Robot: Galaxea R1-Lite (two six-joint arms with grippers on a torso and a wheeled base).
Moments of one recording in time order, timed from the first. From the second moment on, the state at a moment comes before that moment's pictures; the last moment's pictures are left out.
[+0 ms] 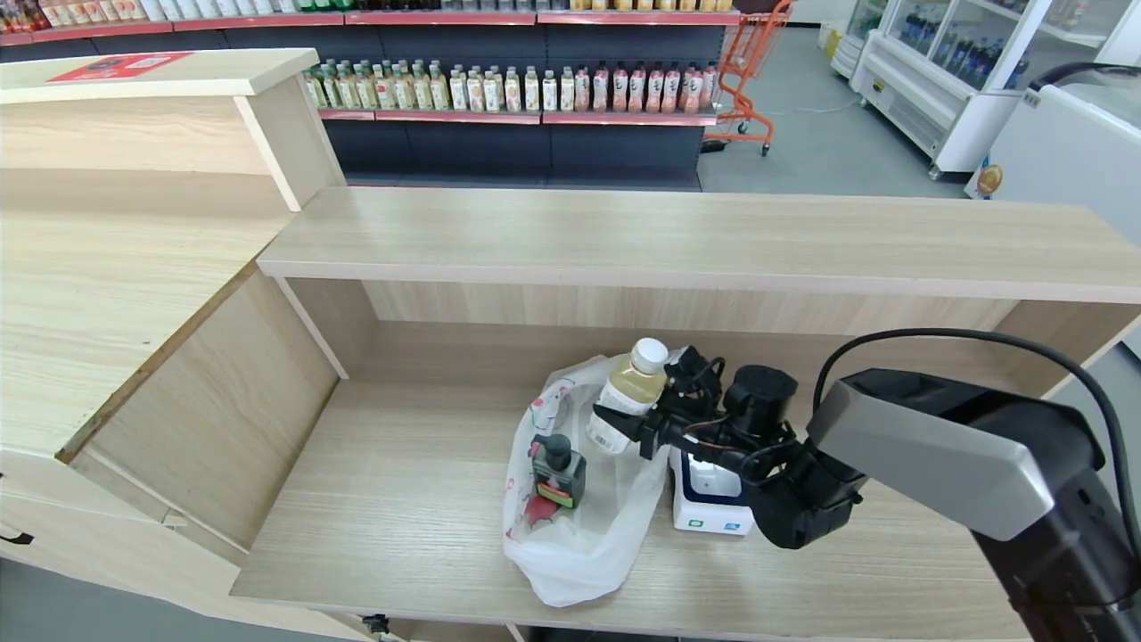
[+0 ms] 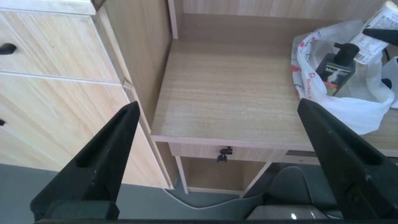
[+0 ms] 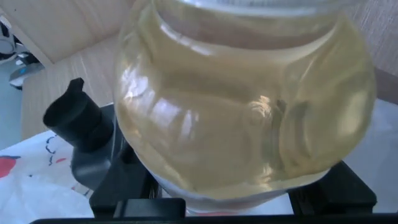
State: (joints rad) left arm 0.00 0.00 0.00 0.00 0.00 0.00; right arm 0.42 2.52 -1.14 -1.46 0.57 -0.07
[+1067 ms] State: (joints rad) left arm 0.00 0.00 0.00 0.00 0.00 0.00; right arm 0.43 2.63 -1.28 -1.43 0.57 -0.15
